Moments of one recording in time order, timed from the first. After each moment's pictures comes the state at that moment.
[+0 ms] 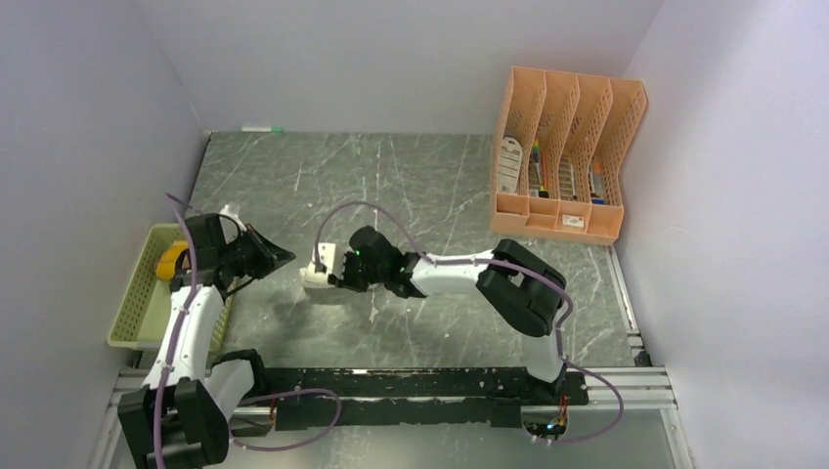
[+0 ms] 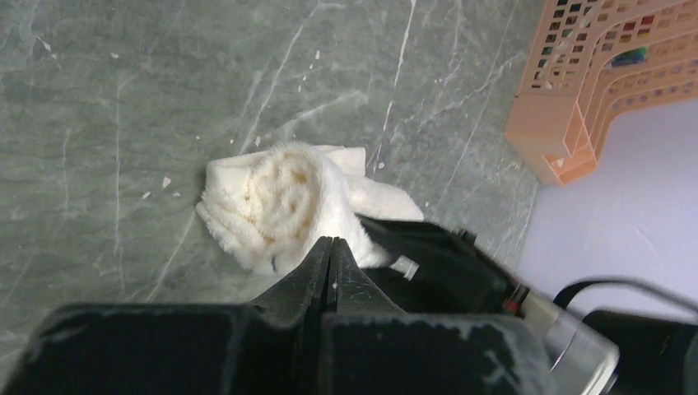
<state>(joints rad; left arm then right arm) 0.20 0.95 0.59 -0.41 0.57 -0.62 1.06 1.94 1.08 0.32 -0.20 -0.49</state>
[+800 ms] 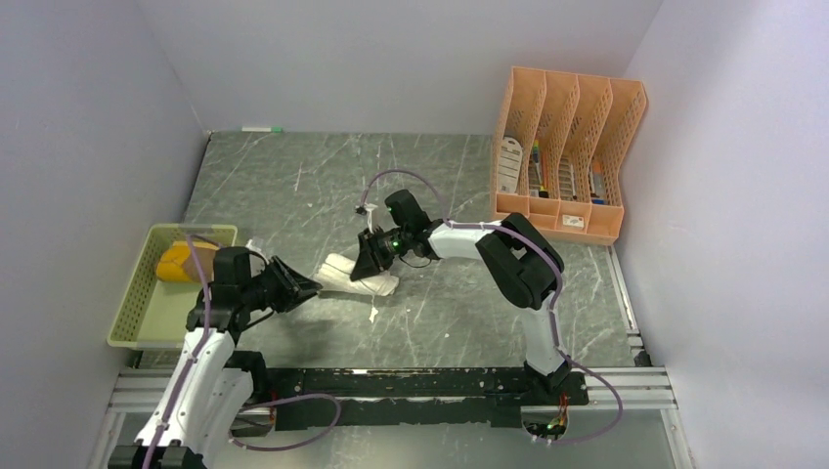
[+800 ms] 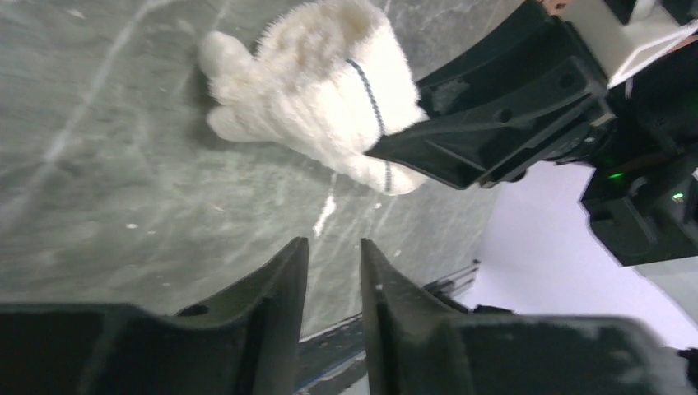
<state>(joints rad) 0.00 0.66 0.38 -0.49 0.52 -0.86 0.74 2.06 1.22 0.13 -0.85 0.25</state>
